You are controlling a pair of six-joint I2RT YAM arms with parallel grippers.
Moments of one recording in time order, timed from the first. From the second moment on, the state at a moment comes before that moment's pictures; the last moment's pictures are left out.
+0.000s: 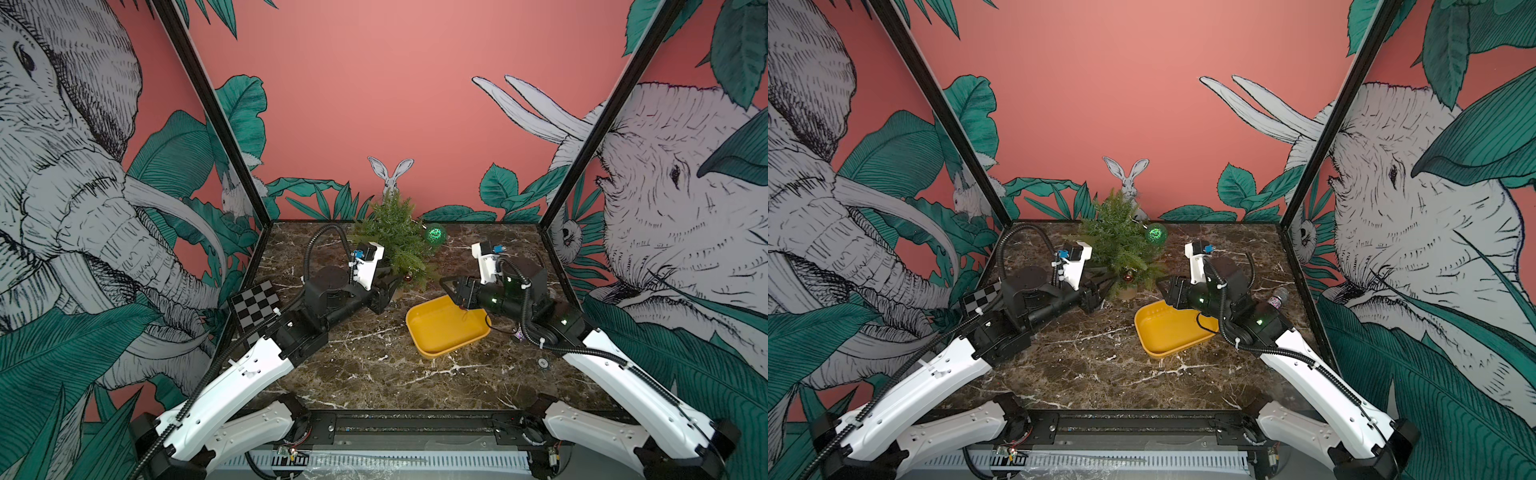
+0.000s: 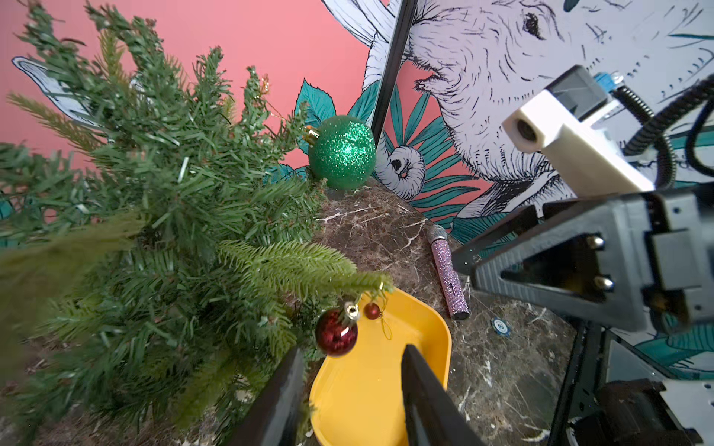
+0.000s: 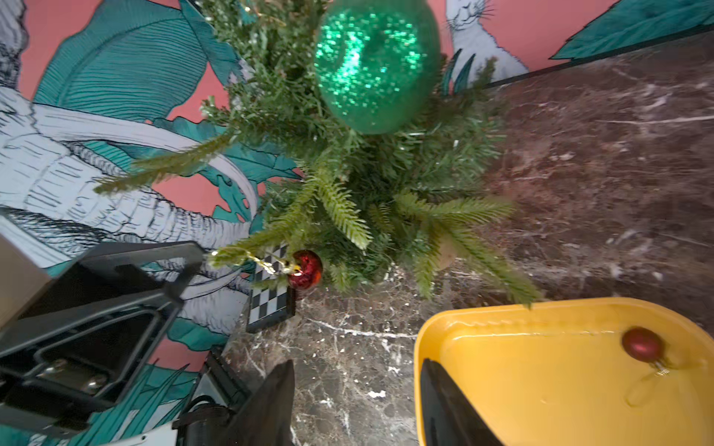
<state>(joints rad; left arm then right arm) -0.79 0.93 0.95 -0.20 0.06 -0.20 0.68 0.99 1.06 -0.51 -0.11 0.61</state>
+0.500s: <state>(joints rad) -0.79 0.77 0.77 -0.26 0.12 -0.21 0.68 1.12 0.94 -0.66 0.19 0.54</state>
